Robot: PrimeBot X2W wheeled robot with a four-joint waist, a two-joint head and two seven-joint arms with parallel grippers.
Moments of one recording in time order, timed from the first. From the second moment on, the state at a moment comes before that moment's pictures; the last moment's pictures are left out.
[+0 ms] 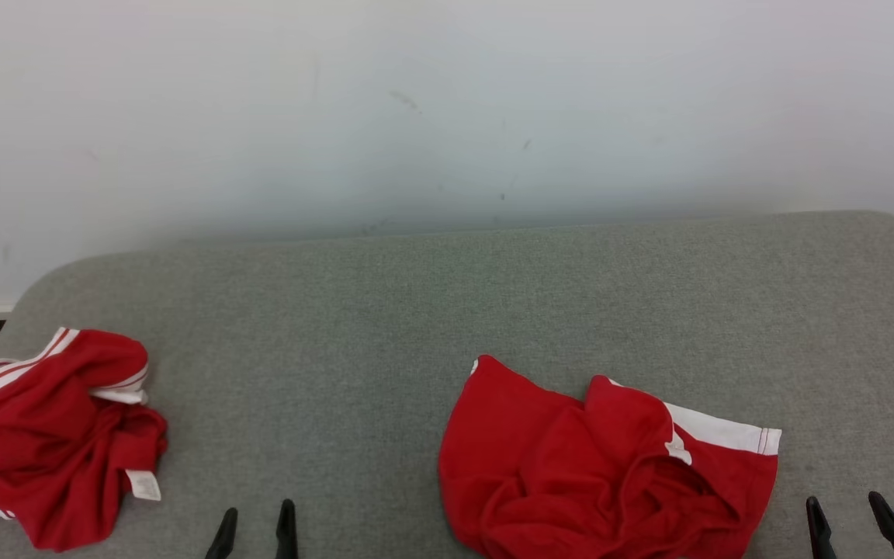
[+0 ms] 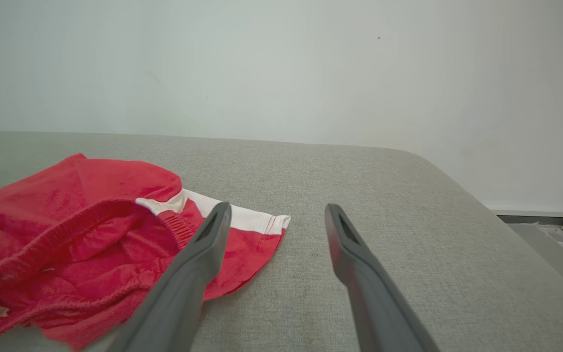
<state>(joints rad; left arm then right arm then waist) 0.12 0.05 -0.12 0.15 -0.31 0.01 -0.26 0.12 -0.17 -0.04 0.21 0.21 0.13 -0.26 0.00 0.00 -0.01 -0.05</state>
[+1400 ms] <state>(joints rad) 0.10 0.05 -0.14 0.18 -0.30 0.00 -0.26 -0.30 -0.21 0.54 0.49 0.32 0.13 -0.18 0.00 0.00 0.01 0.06</state>
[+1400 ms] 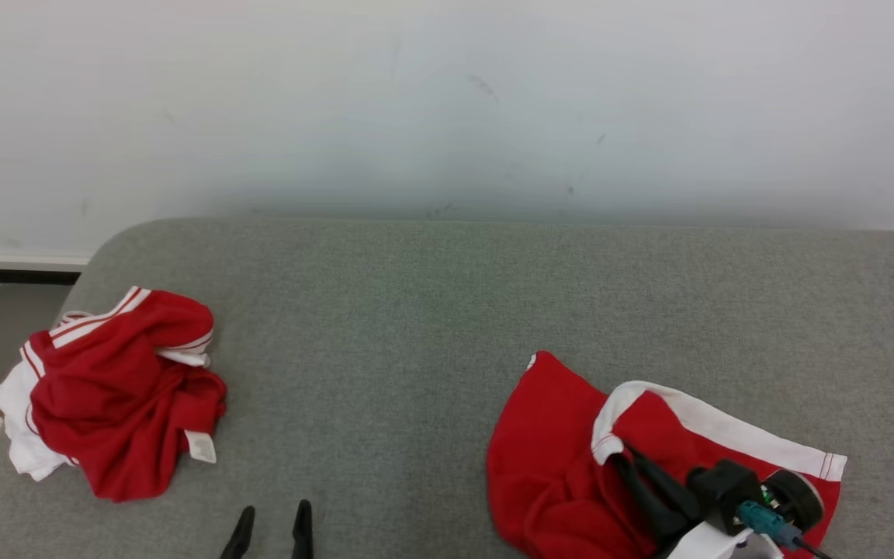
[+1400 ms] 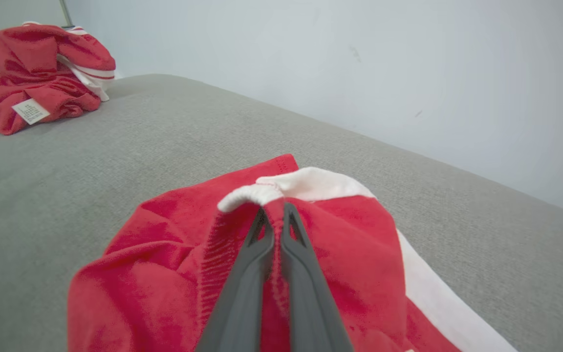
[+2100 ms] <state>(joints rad) 0.11 0.05 -0.15 0.18 -0.31 0.00 -0.26 -0.31 -0.30 1.02 0.25 0.57 0.13 0.04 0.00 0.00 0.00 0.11</state>
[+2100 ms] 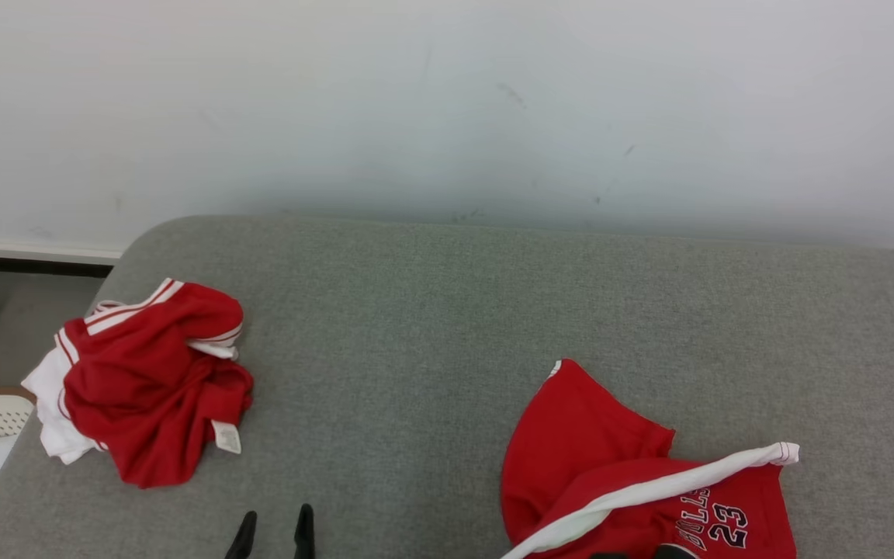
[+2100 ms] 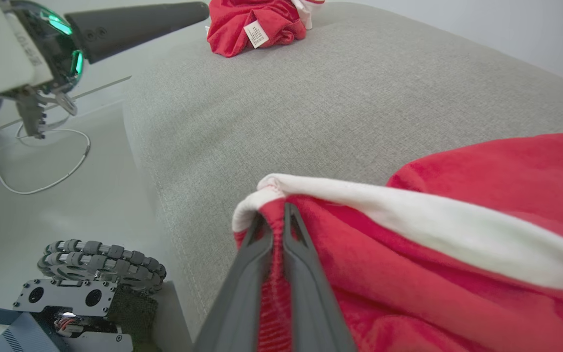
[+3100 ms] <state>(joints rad) 0.13 0.05 -0.12 0.17 -0.31 0.00 -0.26 -0.04 -0.42 0.33 0.16 0.45 0.13 -0.23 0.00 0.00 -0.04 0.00</state>
